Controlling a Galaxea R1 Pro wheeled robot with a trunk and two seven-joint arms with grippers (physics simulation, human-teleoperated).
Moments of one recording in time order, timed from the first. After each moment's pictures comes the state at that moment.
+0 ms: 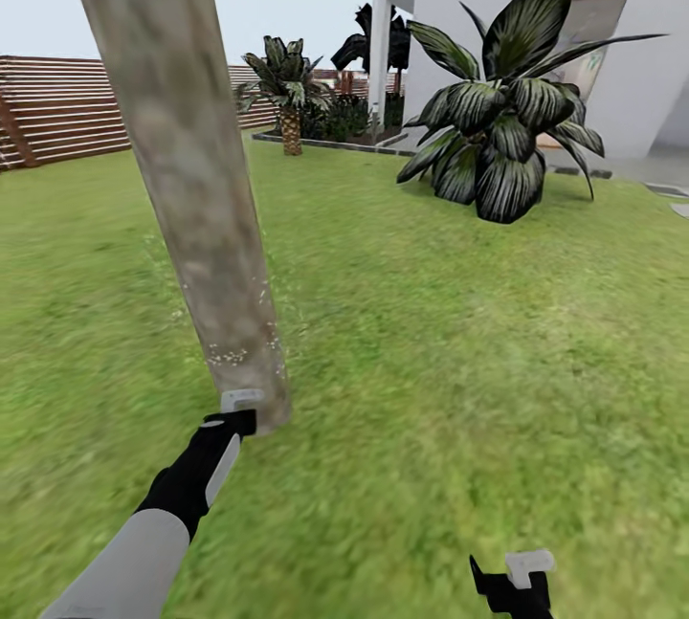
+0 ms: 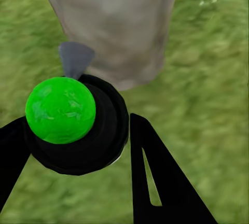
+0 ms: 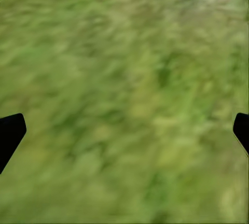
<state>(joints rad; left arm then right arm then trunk) -0.68 -0.05 0.01 -0.72 0.06 0.38 0.23 -0.42 -0.11 -0.21 -0.10 0.22 -0.55 0.06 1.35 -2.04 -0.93</state>
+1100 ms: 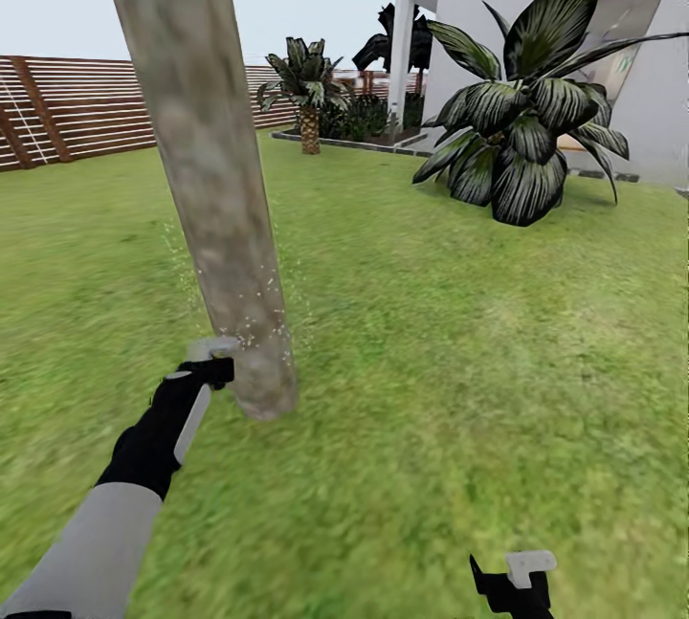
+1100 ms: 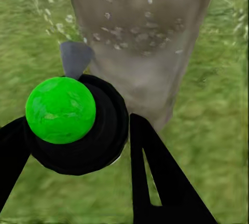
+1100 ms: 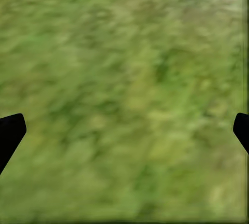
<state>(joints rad) -0.73 0.04 0.02 -1.01 0.09 0.54 0.18 -0.42 -0.11 -0.21 -0.10 0.22 -0.56 0.06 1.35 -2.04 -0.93</state>
